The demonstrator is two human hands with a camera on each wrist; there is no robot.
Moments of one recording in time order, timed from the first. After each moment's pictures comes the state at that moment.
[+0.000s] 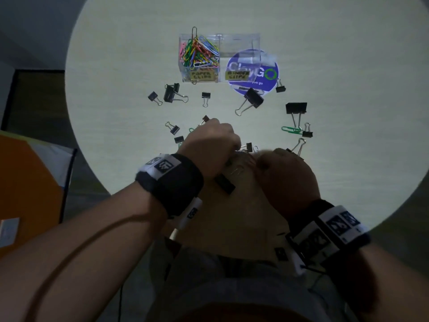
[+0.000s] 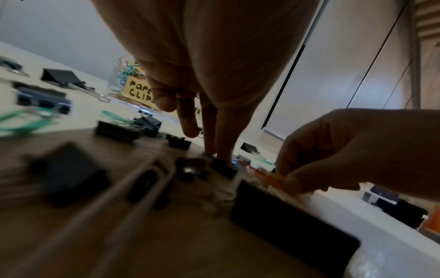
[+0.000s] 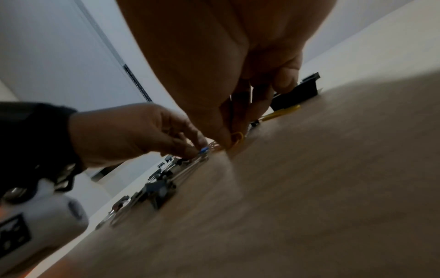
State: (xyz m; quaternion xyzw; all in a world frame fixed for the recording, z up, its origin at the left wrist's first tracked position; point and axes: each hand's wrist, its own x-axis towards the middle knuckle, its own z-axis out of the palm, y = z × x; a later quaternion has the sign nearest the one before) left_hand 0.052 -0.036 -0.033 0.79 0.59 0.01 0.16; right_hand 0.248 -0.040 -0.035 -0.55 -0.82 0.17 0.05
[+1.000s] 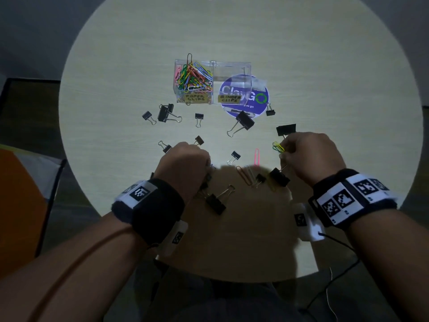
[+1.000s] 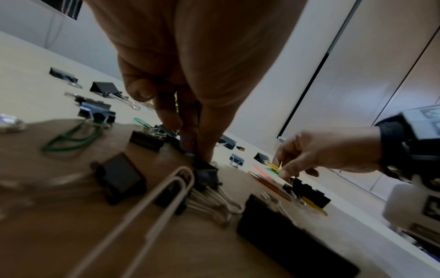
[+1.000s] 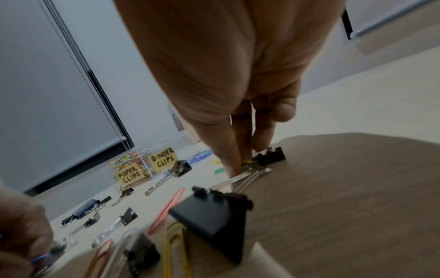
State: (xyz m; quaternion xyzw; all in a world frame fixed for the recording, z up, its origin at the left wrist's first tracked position) left_hand 0.030 -0.045 -0.047 0.69 0.71 0.01 0.16; right_hand 0.283 0.061 -0.017 -0.60 -0.78 0.17 -0.03
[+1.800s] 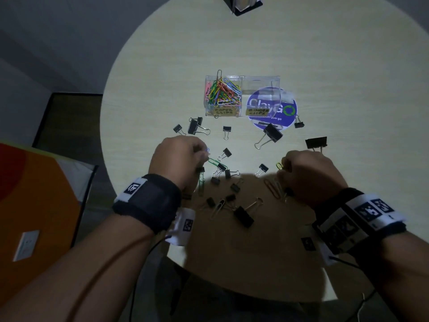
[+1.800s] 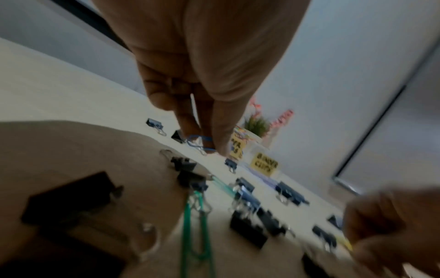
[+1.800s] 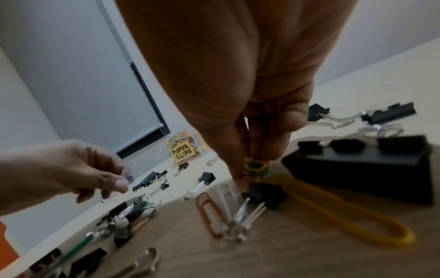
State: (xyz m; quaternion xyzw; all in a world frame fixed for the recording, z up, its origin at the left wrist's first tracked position) left_hand -0.032 -0.037 -0.017 0.48 0.81 0.19 0.27; right_hand 0.233 0.040 -0.025 -0.50 -0.85 0.15 -0.07
